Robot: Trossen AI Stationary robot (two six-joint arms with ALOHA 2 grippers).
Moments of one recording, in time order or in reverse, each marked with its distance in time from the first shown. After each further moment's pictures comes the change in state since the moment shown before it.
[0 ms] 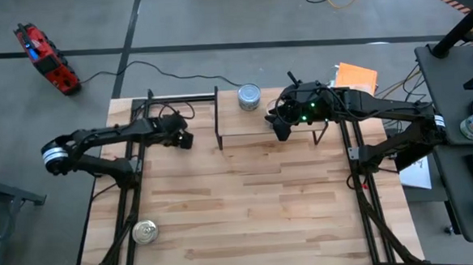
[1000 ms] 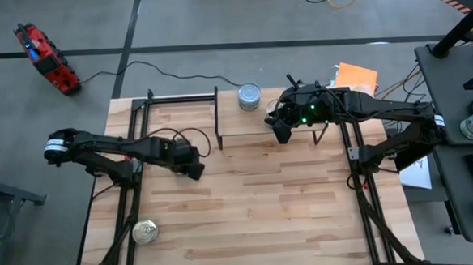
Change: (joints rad) left arm -0.530 0.053 0.189 -0.236 0.143 -0.355; right arm 0.018 0.000 -0.003 -0.001 -0.008 -0.008
